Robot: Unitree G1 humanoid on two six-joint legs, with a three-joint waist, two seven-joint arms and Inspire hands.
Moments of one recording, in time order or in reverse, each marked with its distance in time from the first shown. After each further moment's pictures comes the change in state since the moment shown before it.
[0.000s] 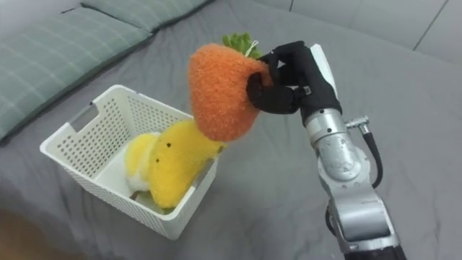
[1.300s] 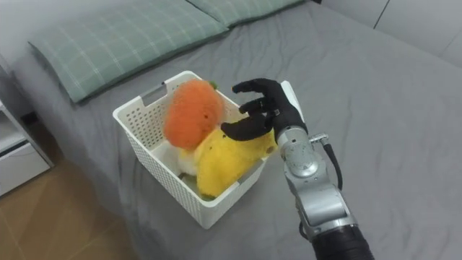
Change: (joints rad) left arm -0.021 -0.025 -0.008 -0.059 0.095 0.090 0.003; right arm -0.103 0.079 0.086 0.326 0.052 0.049 -0.073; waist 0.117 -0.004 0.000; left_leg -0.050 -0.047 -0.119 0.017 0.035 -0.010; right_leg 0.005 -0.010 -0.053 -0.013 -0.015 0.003
